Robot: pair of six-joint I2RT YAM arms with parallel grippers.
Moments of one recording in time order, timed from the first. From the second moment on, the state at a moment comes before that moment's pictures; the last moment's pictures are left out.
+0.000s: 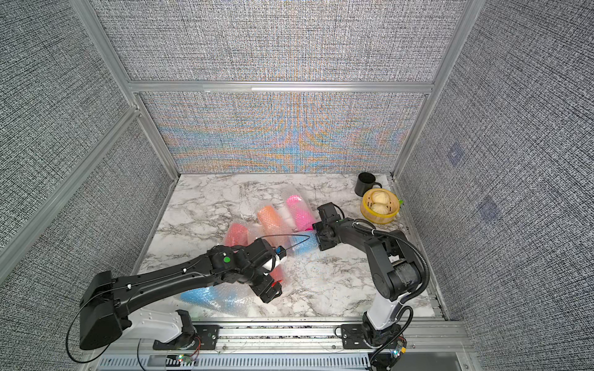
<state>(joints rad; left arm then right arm) -1.12 1.38 0.99 -0.79 0.15 -0.25 0.38 1.76 1.02 -0.33 -0.07 1.60</state>
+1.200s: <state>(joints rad) -1.00 1.48 1.11 -0.83 -0.21 -0.36 0.28 1.67 0.95 -0.24 -0.25 1.27</state>
